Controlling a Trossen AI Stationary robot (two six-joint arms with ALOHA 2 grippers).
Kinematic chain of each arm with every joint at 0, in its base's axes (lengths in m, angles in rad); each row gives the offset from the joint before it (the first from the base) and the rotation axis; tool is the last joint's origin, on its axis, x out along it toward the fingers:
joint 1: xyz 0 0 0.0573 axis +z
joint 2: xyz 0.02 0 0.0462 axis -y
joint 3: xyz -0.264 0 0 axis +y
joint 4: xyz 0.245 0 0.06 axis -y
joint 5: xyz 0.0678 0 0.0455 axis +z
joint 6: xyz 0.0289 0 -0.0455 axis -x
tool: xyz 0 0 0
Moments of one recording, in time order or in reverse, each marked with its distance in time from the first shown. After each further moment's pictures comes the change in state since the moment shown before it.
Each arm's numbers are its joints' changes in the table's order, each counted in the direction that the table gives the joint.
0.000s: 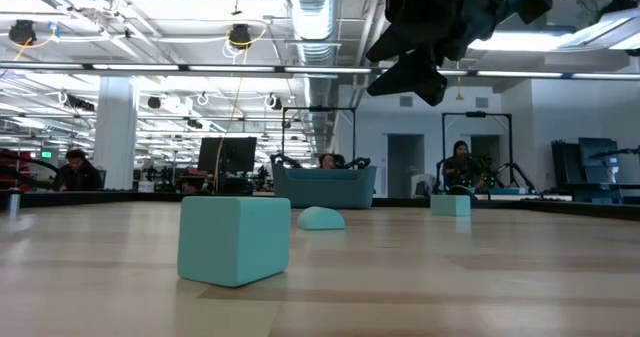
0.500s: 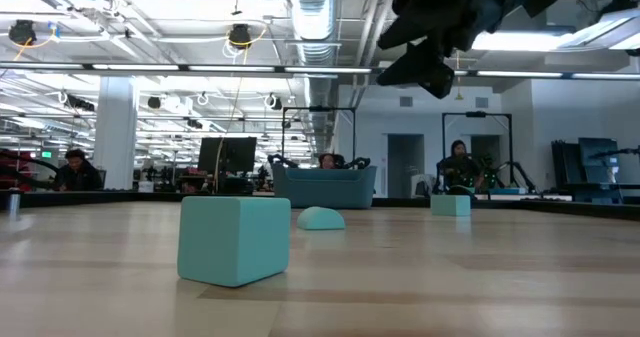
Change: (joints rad) left arm -0.012 -0.214 0.000 0.004 -0.104 -0.031; right arm -0.004 0.050 0.000 -0.048 0.028 -0.016
